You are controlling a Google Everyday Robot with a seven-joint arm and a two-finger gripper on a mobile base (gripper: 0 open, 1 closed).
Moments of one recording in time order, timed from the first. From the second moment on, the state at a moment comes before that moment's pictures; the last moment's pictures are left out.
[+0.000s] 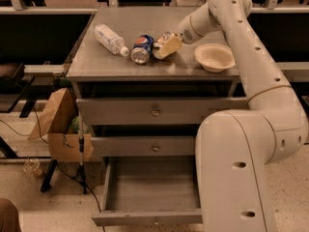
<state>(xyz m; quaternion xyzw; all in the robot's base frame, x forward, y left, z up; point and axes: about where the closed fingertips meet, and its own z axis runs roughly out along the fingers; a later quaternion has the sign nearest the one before) 0.844 -0.069 0.861 -0.48 0.78 0.14 0.38</state>
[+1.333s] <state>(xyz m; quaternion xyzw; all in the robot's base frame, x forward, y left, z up) 0.830 -0.097 0.884 -0.47 0.76 0.18 0.41</state>
